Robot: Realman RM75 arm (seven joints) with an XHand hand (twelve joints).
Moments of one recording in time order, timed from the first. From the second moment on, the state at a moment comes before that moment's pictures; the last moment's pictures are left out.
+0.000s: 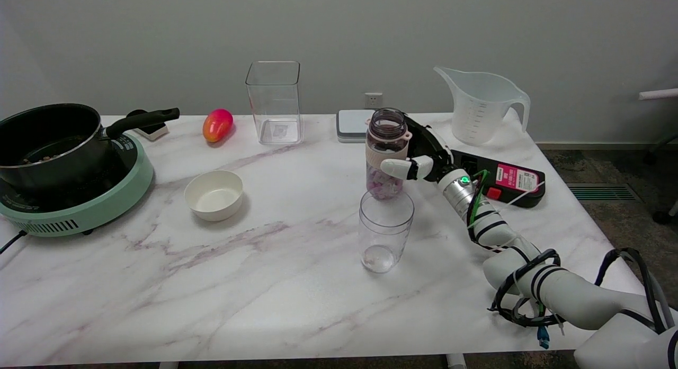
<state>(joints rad) 0.40 -1.15 -1.92 0.57 0.27 0.80 1.93</state>
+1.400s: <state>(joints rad) 0.46 -1.13 -1.92 0.49 0.26 0.78 1.93</state>
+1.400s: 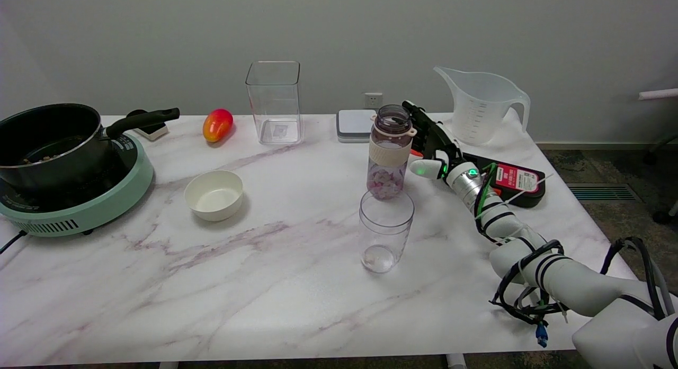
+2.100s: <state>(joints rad) 0.48 -1.14 -1.95 0.49 0.26 0.76 1.93</state>
